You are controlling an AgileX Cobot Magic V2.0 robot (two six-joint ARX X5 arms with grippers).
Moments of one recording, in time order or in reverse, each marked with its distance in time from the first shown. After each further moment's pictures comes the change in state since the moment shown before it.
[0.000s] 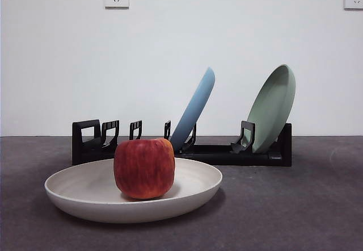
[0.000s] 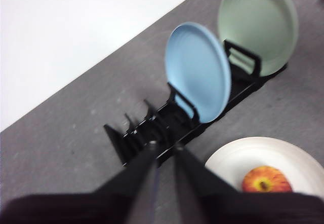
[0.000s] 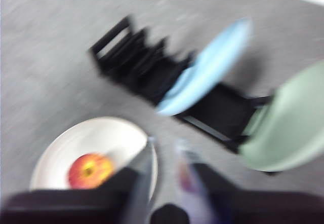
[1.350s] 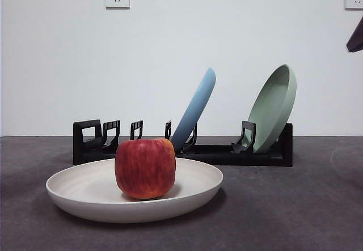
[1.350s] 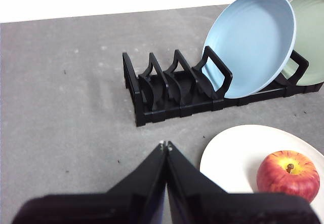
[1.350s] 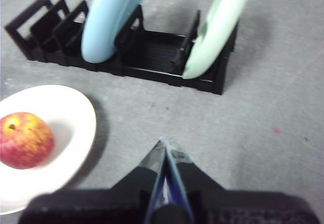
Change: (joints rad) left arm 0.546 -0.480 -0.656 0.323 0.465 -0.194; right arm -0.119 -0.589 -0.760 0.277 0.091 0.129
